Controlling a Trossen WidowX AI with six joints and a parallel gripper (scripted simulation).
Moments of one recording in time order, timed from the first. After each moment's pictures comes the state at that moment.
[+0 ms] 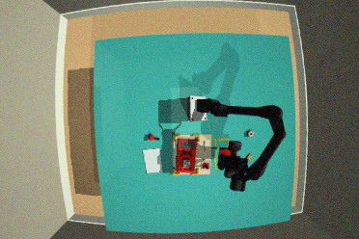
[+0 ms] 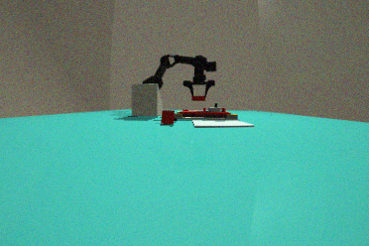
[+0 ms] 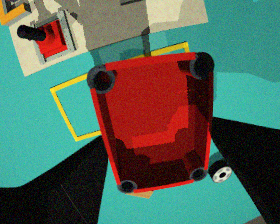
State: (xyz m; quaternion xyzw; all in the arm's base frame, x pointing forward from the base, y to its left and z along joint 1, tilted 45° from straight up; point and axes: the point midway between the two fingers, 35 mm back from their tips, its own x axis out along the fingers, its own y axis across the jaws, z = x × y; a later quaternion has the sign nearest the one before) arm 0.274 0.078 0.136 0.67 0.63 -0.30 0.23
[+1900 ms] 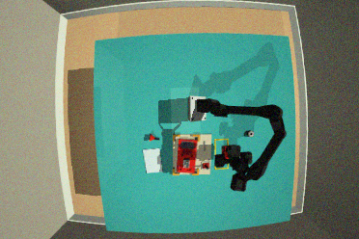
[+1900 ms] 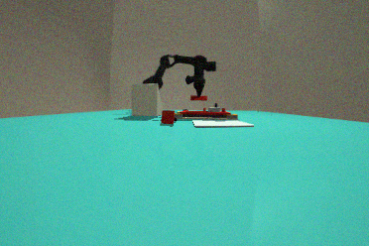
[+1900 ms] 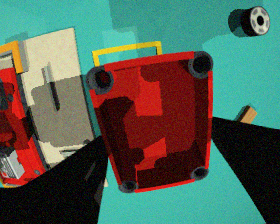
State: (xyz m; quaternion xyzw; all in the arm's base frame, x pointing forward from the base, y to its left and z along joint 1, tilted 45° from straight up) arm 0.272 0.079 0.139 0.66 0.29 -0.64 -0.26
